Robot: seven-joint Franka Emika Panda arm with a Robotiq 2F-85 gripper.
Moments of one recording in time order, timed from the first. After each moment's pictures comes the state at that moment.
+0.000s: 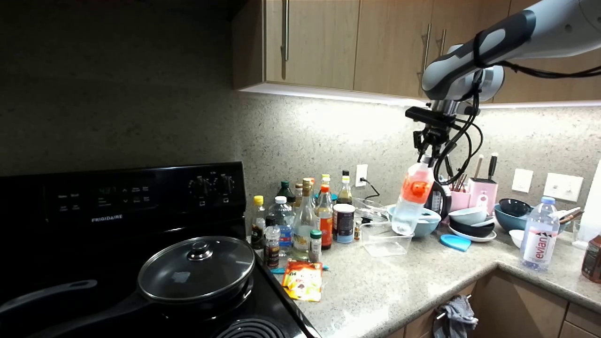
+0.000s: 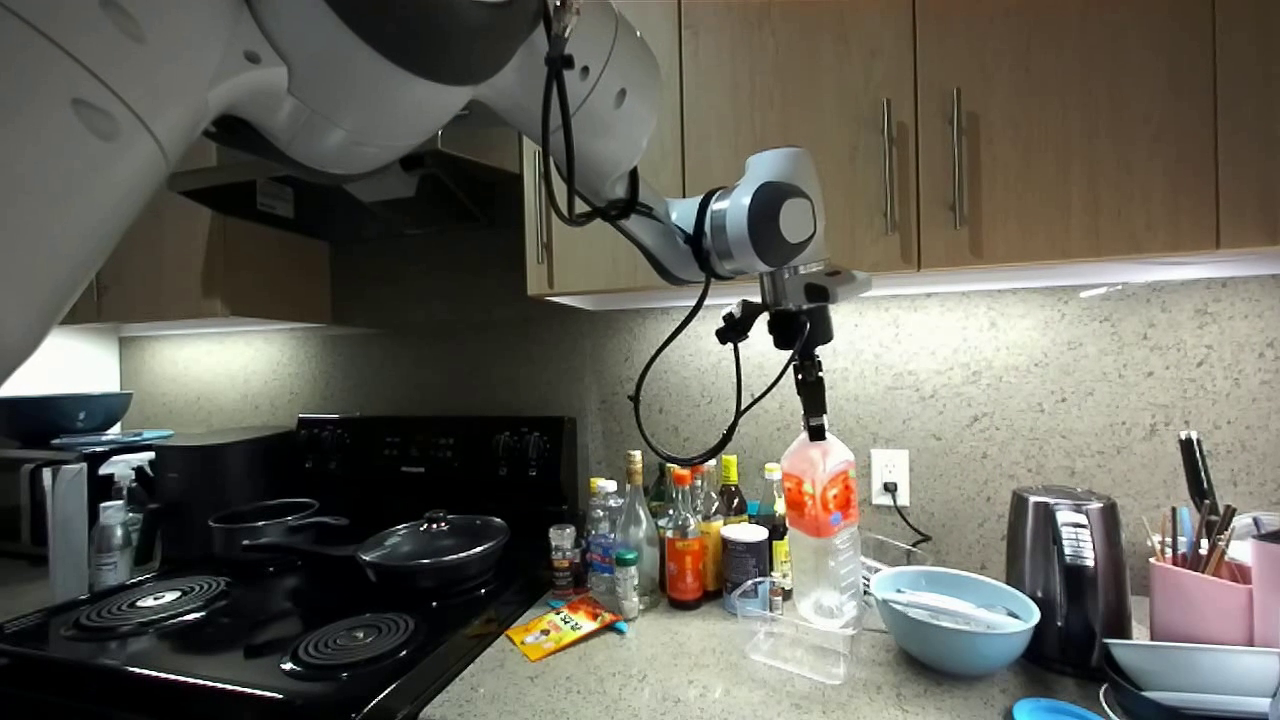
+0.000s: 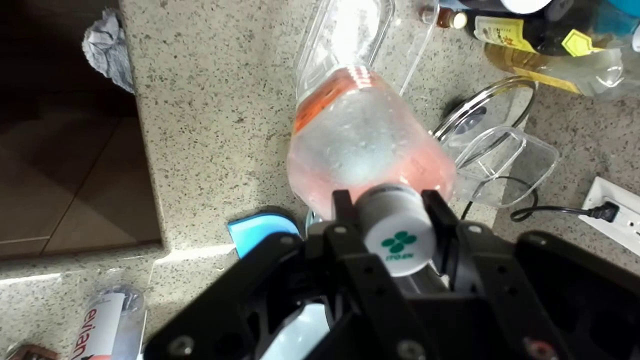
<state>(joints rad) -0.17 0.46 -0.18 -1.40 0.11 2.16 1.06</state>
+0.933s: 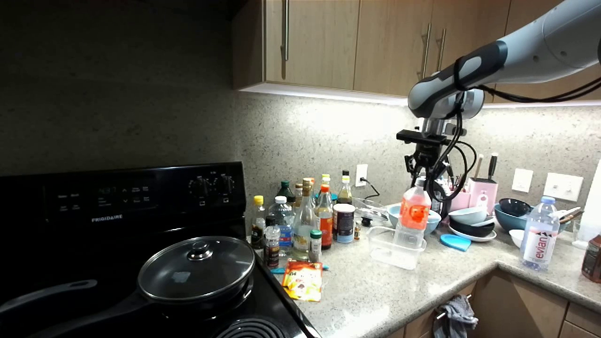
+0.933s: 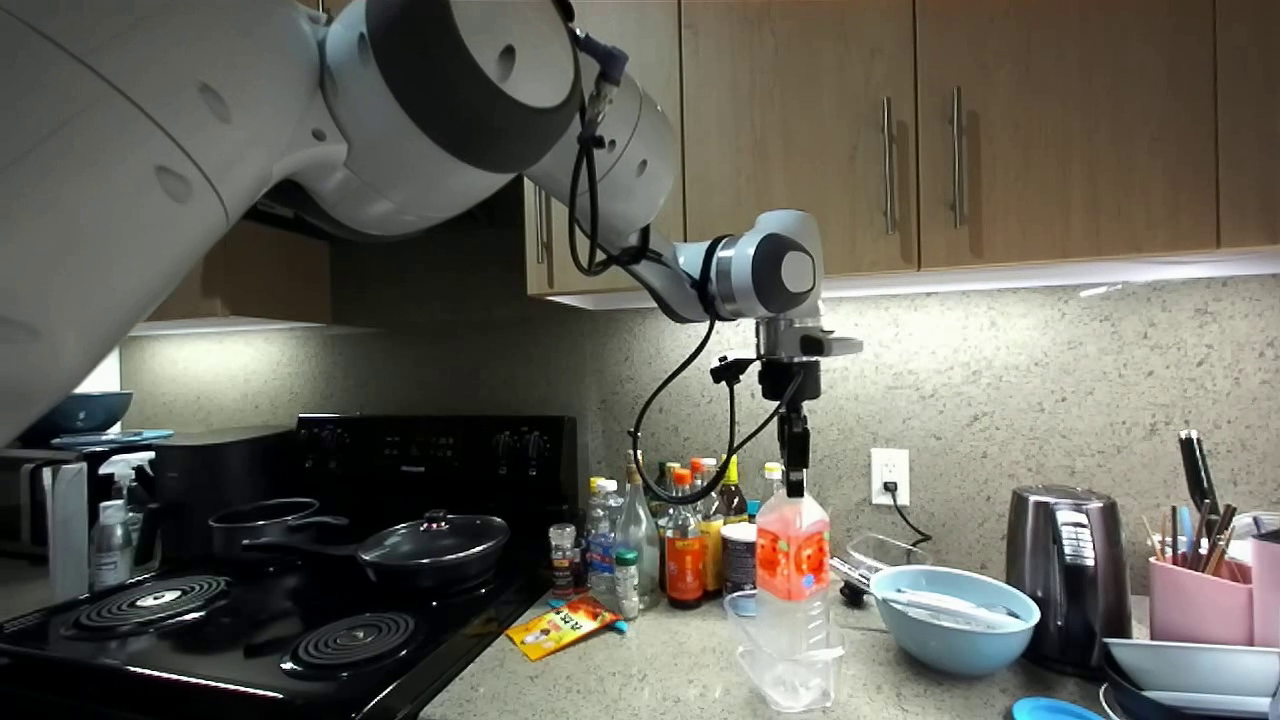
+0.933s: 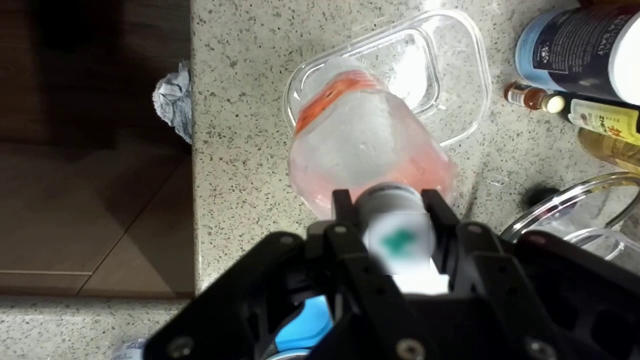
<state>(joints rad) -0.18 0.60 -0.16 -1.29 0.13 1.98 1.01</state>
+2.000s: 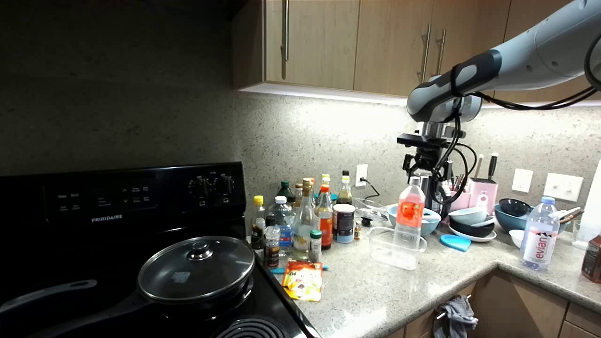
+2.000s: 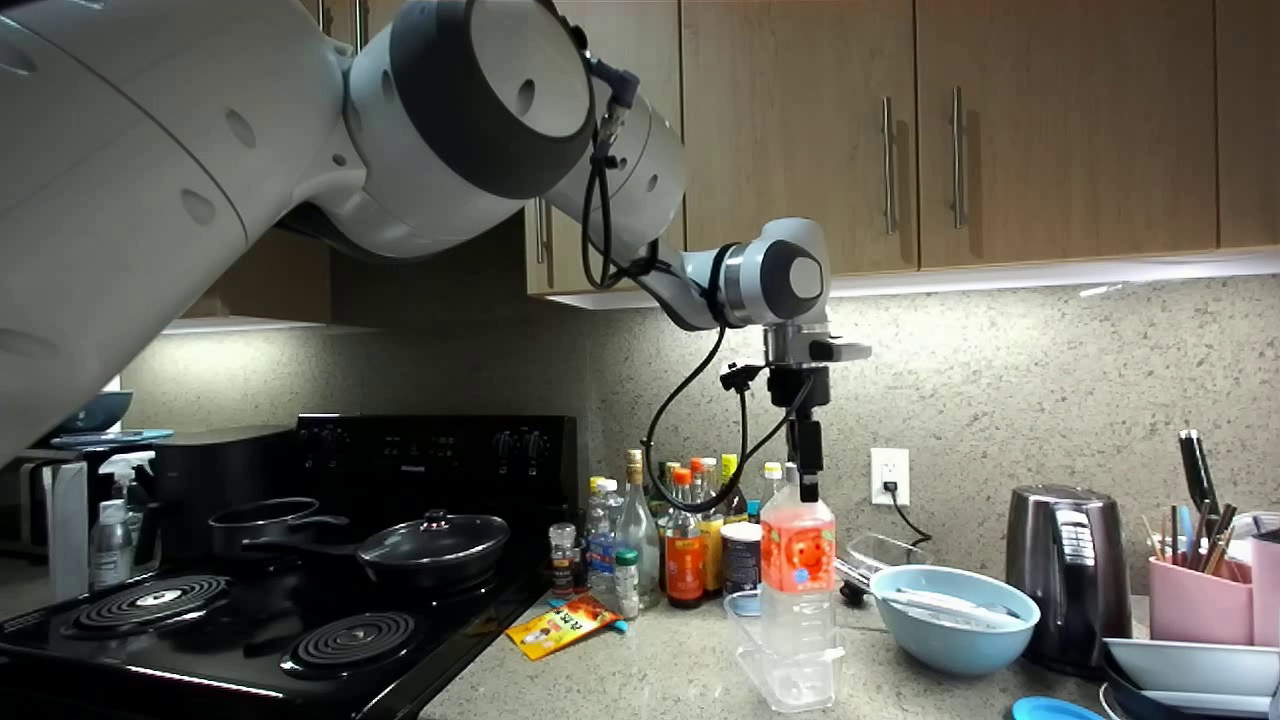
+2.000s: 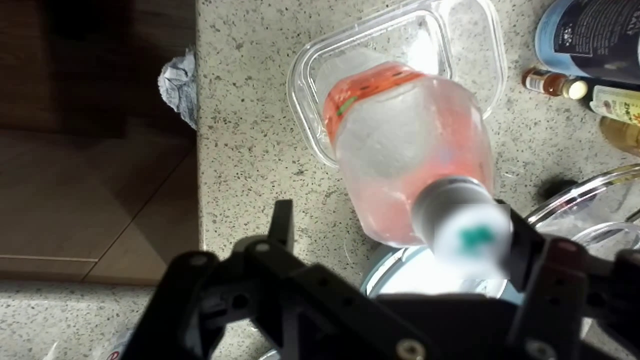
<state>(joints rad) -0.18 0.65 -0.18 -1.23 0.12 1.96 1.01</state>
